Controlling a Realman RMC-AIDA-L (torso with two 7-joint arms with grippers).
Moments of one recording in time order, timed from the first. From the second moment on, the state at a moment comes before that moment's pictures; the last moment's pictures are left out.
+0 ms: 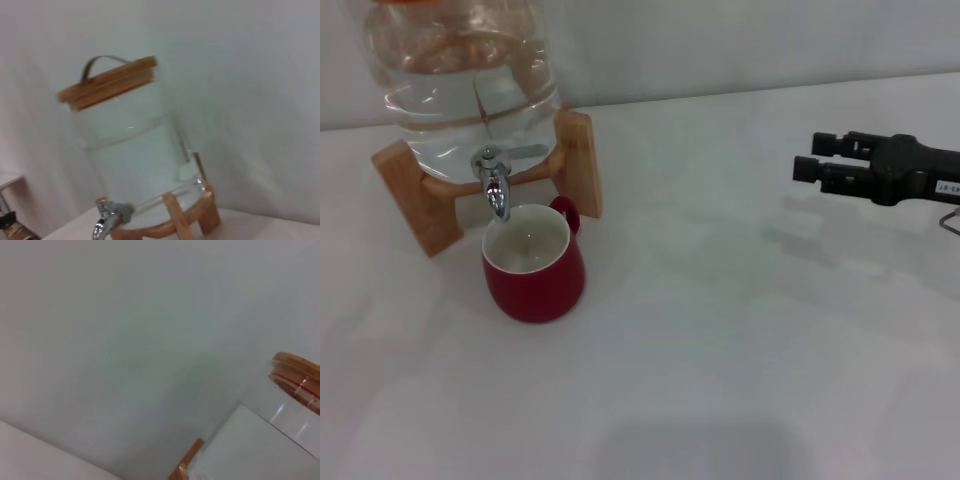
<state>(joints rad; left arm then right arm) -0.12 -2.05 0.46 0.74 -1.58 -1.55 1.42 0.36 1.82 1.89 0.61 -1.16 1.37 -1.67</state>
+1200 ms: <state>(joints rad) -0.34 -2.07 0.91 1.74 -0.79 -1.74 0.64 0.34 1.84 1.94 0.62 -1.20 1.21 -1.61</state>
